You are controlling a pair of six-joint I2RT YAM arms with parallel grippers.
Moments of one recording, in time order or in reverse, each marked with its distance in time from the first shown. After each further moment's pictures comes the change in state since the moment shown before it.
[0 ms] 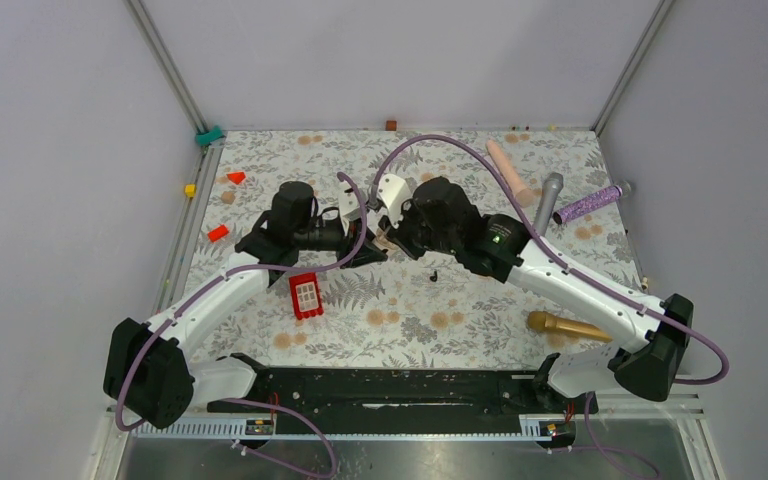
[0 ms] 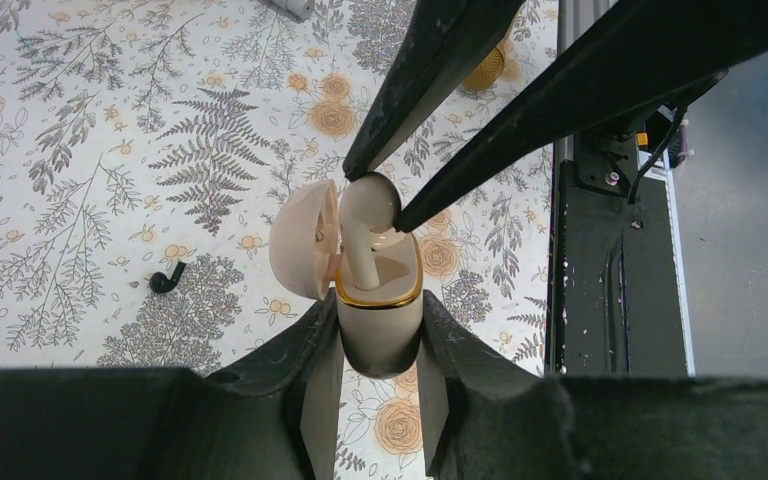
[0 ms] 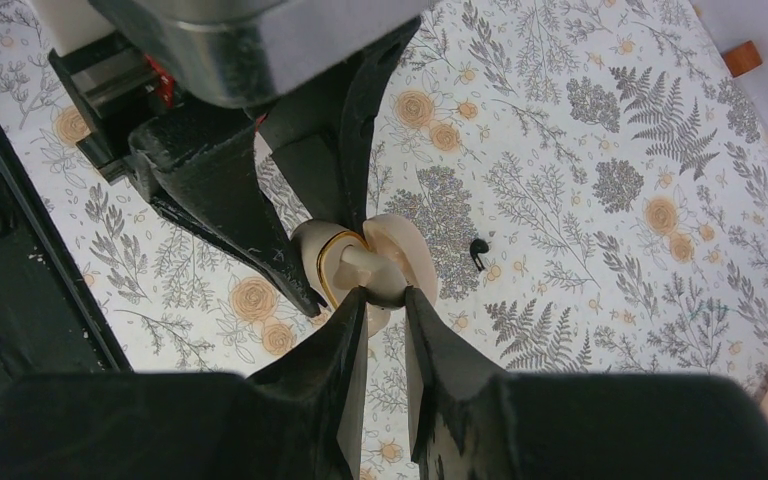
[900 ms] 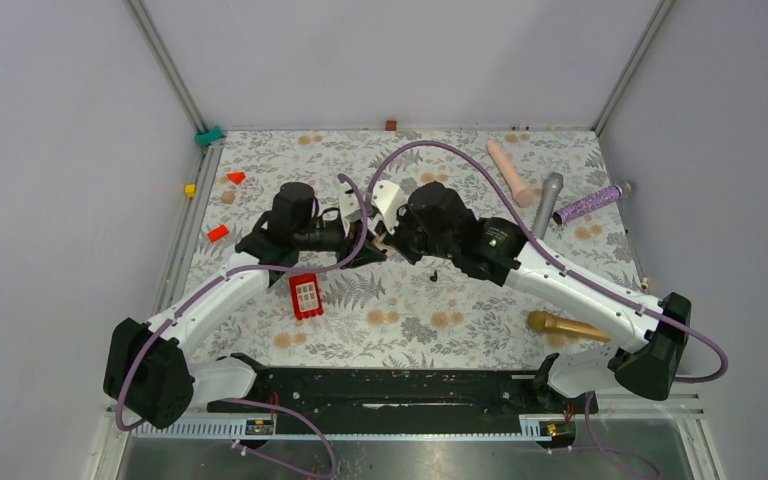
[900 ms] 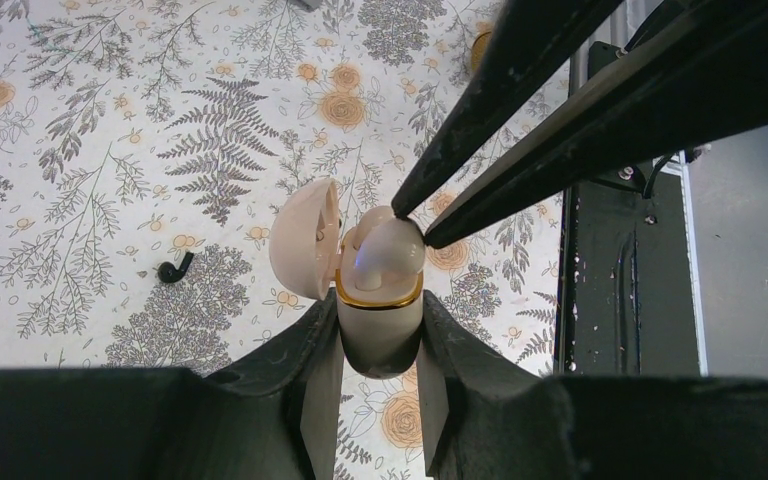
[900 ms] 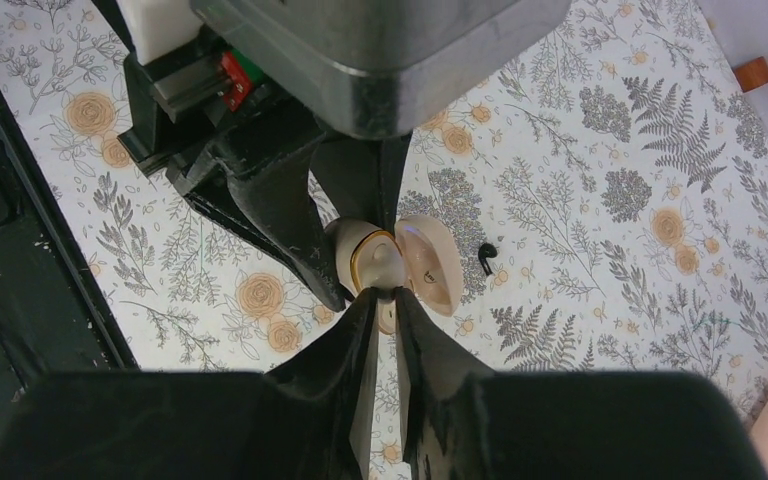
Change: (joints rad) left arm -0.001 0.000 -0.002 -0.016 -0.025 0.017; right arm 0.031 0.005 -0.003 -0.001 0.005 -0.024
